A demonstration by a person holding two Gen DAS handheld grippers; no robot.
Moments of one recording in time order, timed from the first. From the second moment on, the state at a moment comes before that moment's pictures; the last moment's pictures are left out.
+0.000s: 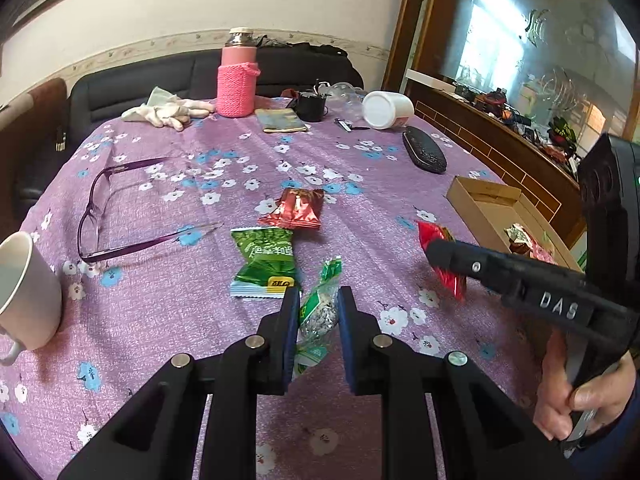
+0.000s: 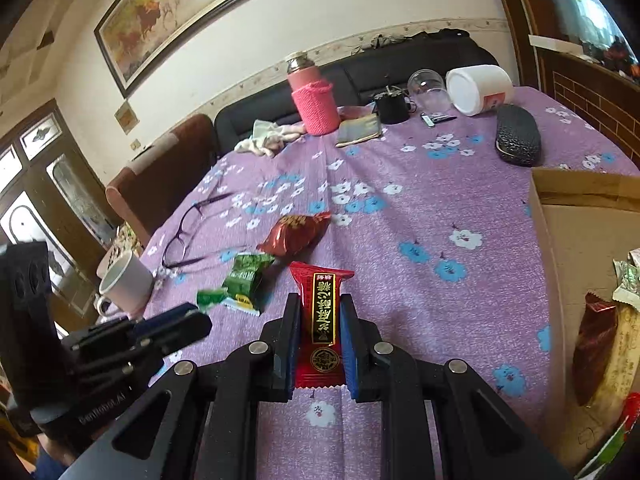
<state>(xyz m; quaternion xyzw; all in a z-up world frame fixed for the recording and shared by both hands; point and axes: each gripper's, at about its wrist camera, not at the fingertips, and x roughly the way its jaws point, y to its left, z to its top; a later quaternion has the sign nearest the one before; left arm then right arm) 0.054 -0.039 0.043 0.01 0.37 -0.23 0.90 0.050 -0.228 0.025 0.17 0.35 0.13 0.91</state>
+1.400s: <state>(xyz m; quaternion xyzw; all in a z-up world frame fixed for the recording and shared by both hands) 0.011 -0.265 0.061 0.03 0.42 -0.39 0.82 0.015 -0.477 0.031 0.39 0.31 -0.13 0.86</state>
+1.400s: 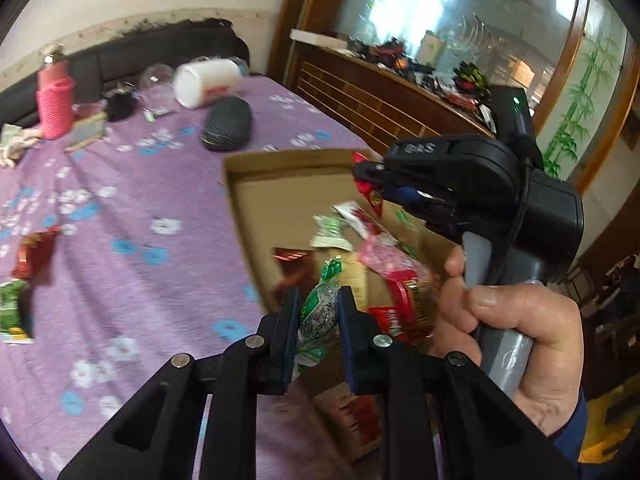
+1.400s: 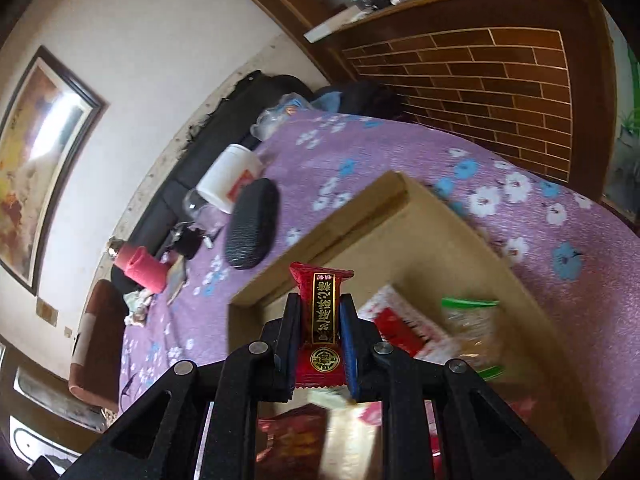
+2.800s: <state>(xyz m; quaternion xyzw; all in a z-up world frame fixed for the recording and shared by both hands) 0.034 -0.188 0.067 0.01 0.42 -0.31 0.85 0.017 -0.408 0.070 0.30 0.26 -0.05 0.92</state>
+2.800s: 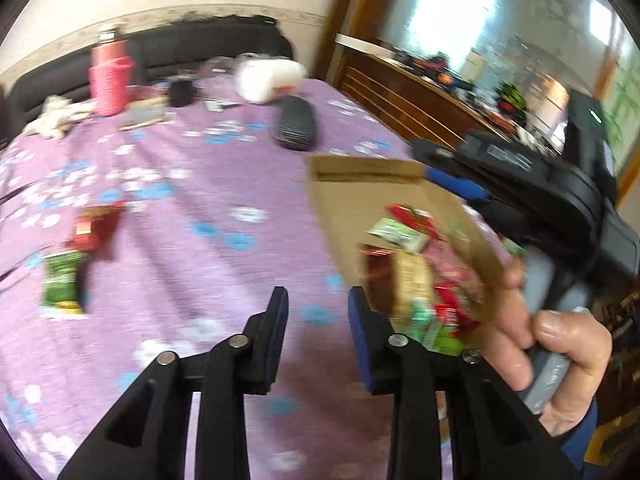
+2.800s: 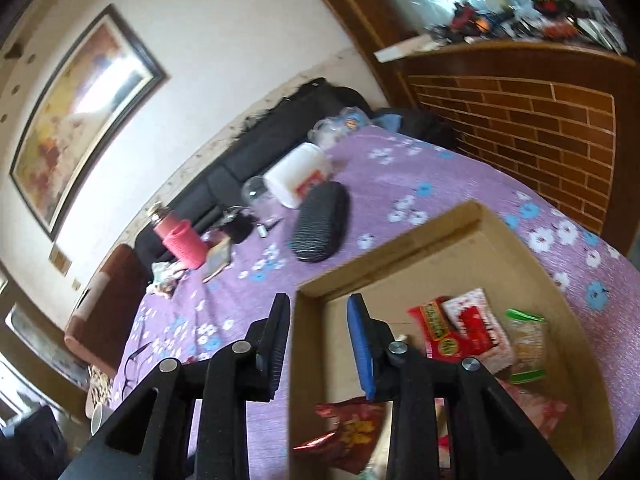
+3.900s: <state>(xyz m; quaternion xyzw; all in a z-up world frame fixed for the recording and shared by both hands) 0.099 -0.036 0.014 0.01 0.48 -0.04 0.87 0.025 -0.361 0.072 0.24 0.27 0.02 0.93</state>
